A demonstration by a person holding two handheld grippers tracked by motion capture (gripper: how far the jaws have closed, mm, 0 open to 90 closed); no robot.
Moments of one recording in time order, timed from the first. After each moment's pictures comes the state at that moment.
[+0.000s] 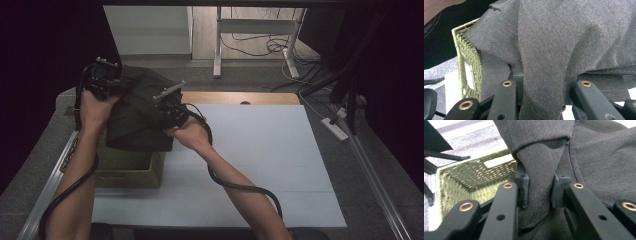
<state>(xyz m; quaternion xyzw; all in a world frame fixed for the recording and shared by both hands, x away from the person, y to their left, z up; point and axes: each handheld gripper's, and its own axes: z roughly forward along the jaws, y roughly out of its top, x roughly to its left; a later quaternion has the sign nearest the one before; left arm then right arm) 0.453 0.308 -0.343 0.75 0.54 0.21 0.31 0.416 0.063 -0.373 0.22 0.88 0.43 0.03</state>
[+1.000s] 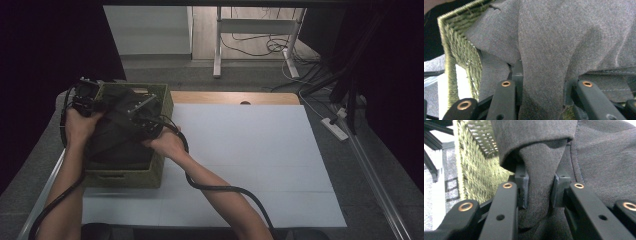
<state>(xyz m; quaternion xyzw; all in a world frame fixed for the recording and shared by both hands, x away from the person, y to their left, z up) 0.444 0.362 -0.409 0.74 0.58 0.19 0.28 0.411 0.131 -0.423 0.21 0.90 0.38 0.01</state>
